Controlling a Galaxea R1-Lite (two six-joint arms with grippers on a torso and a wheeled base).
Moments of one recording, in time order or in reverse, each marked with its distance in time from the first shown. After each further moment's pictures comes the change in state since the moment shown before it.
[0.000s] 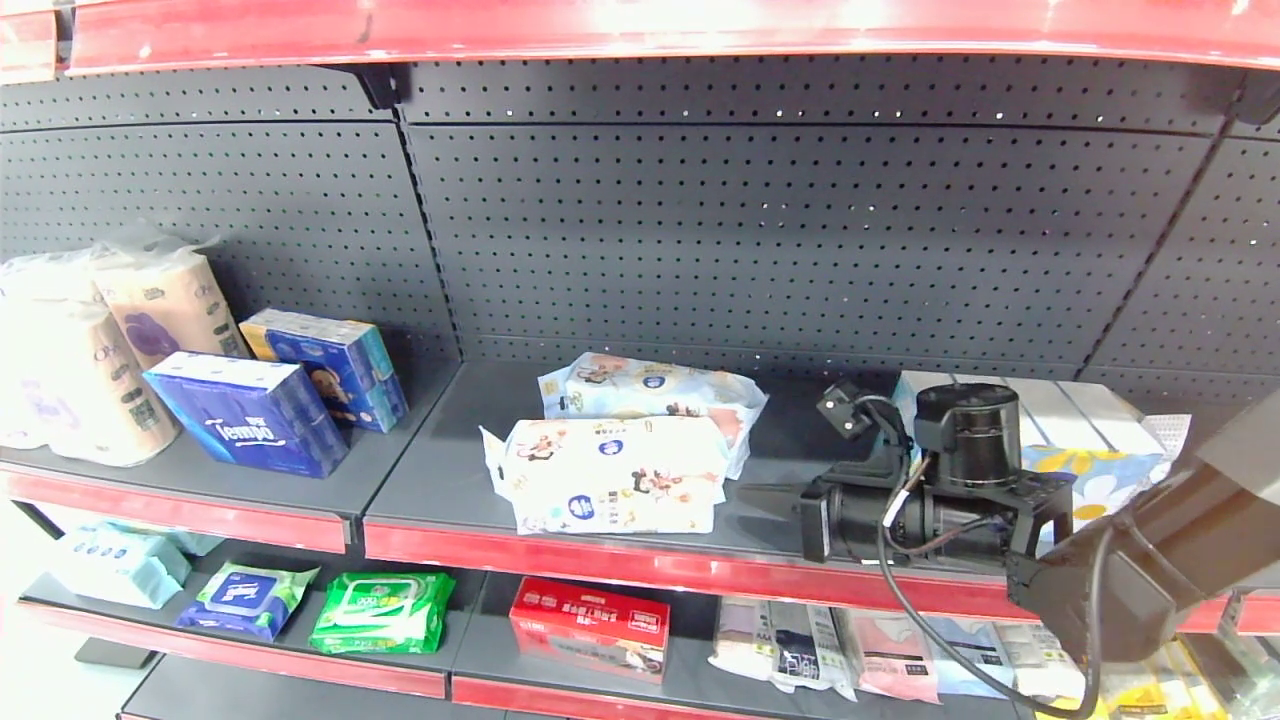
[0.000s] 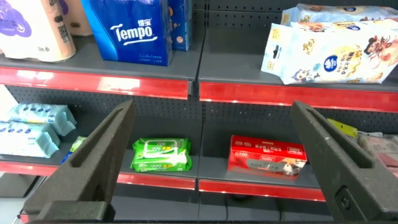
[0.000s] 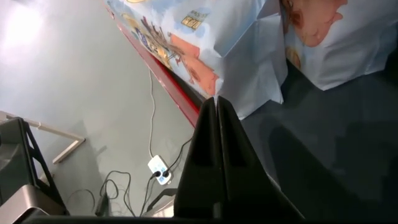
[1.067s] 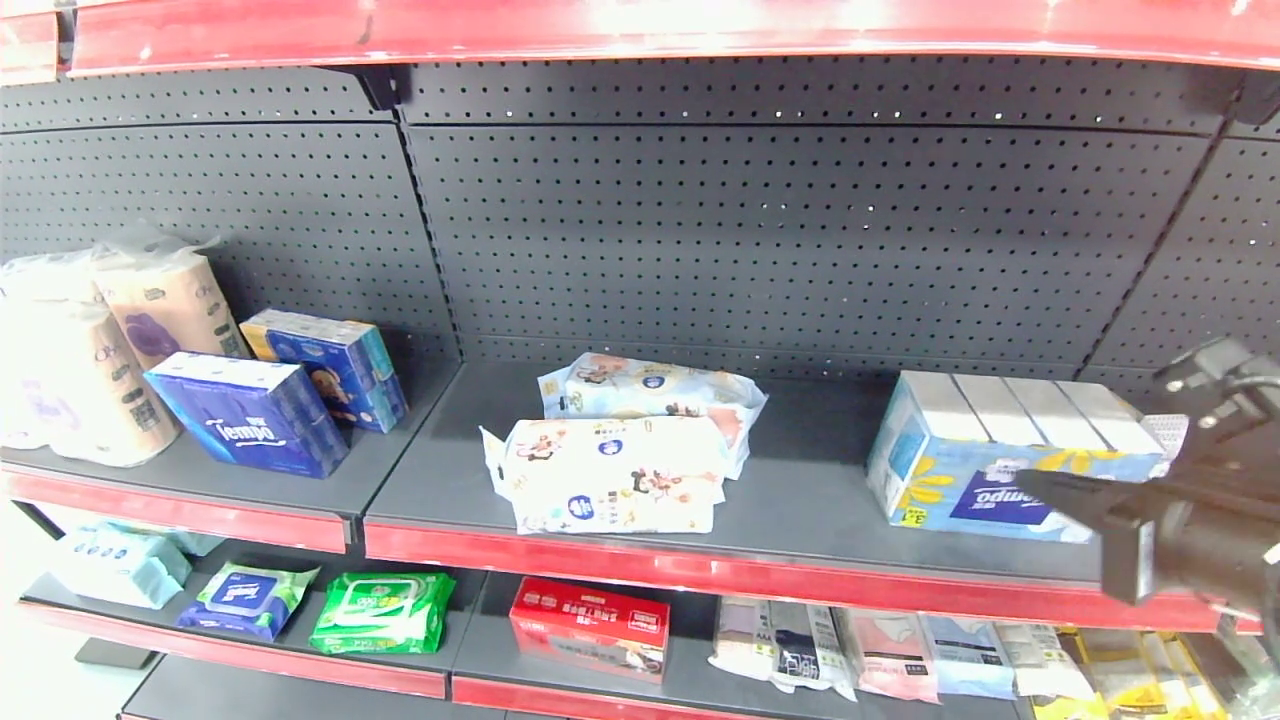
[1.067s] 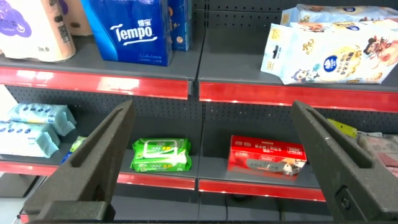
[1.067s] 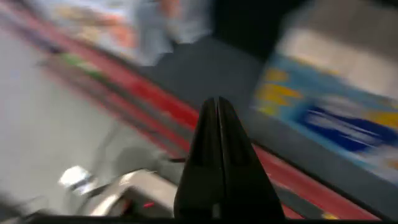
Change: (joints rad) left arm 0.000 0.000 0.000 0.000 0.000 0.000; right arm -0.166 -0.782 0.102 0.681 -0.503 -0.216
